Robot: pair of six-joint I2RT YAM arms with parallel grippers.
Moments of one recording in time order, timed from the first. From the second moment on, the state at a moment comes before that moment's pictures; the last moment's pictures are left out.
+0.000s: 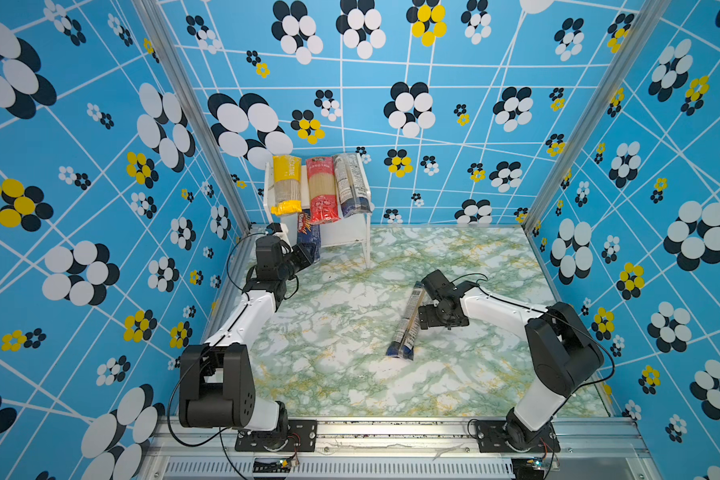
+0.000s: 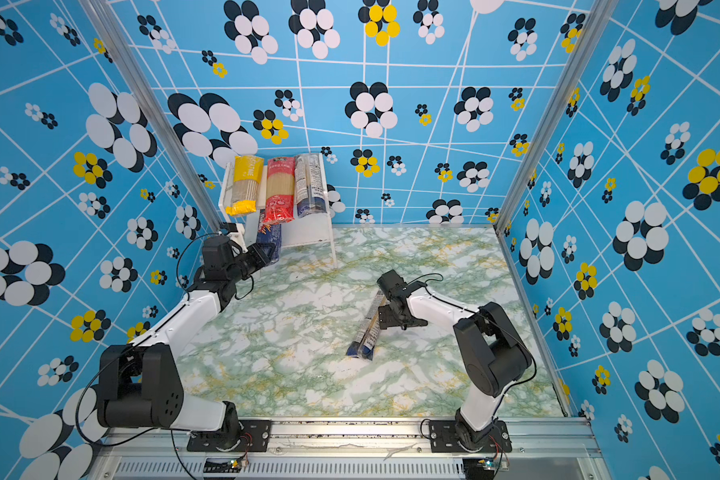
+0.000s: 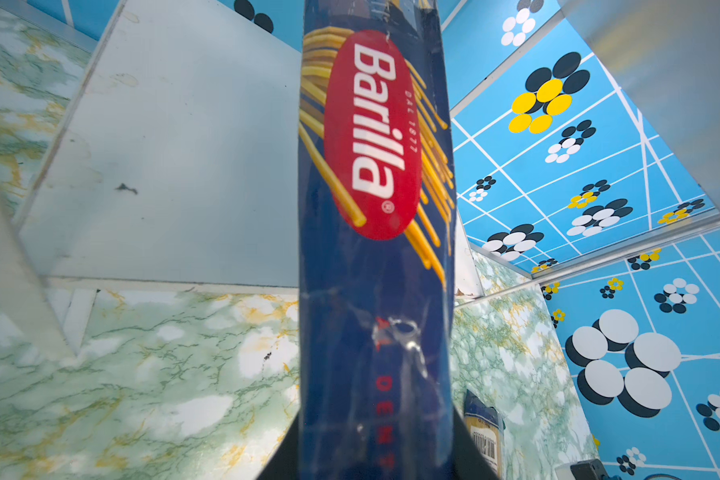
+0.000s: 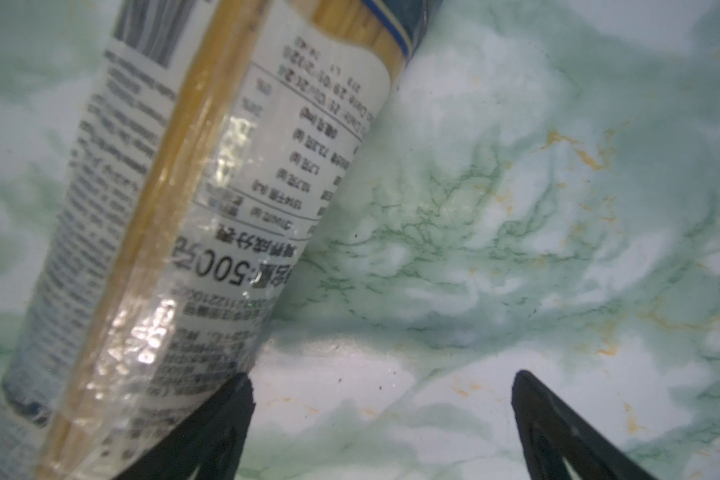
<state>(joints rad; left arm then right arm) 0.00 1.45 0.97 0.12 0.36 -0.60 0.56 1.73 1.07 -0.68 0.19 0.44</state>
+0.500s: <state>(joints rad) -0.04 1.45 0.98 0.05 0.23 -0.56 0.56 1.73 1.07 -0.68 0.19 0.44</state>
